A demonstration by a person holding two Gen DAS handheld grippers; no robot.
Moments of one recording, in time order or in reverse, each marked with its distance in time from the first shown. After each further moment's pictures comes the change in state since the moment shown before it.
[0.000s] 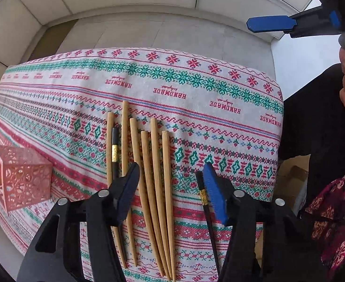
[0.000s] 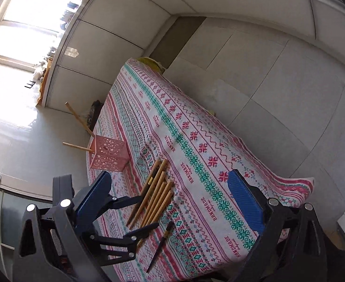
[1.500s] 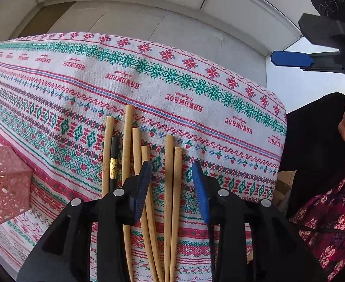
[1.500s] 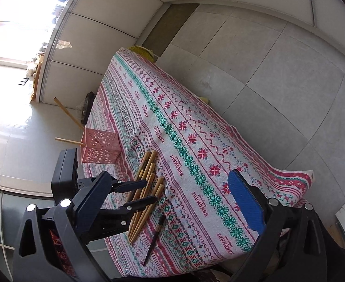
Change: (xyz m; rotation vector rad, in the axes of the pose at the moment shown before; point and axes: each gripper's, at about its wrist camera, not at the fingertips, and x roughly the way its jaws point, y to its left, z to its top) left arm -0.035 0.068 0.001 -0.117 -0.015 -0.161; right arm 0.015 -0.012 0.007 0.014 0.078 -0.030
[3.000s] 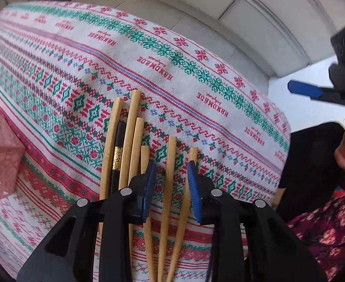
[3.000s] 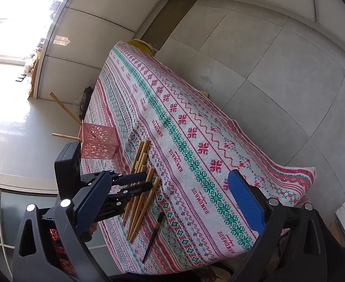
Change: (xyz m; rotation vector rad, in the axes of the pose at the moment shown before) left arm -0.087 0.079 -0.042 -0.126 -0.019 -0.037; right arm 0.009 -0.001 -0.001 0.006 0.035 -0.009
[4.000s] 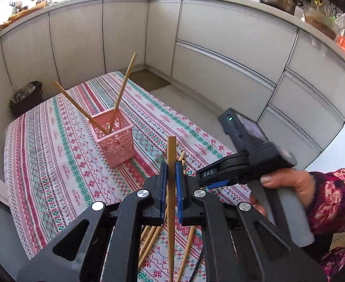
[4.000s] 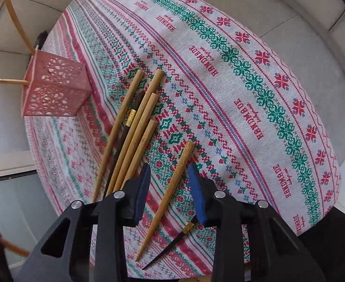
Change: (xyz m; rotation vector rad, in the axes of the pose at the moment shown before) left arm -0.151 -0.114 -0.149 -0.316 -0.730 0.290; right arm 0.143 0.110 -0.041 -0.090 0.238 -0.435
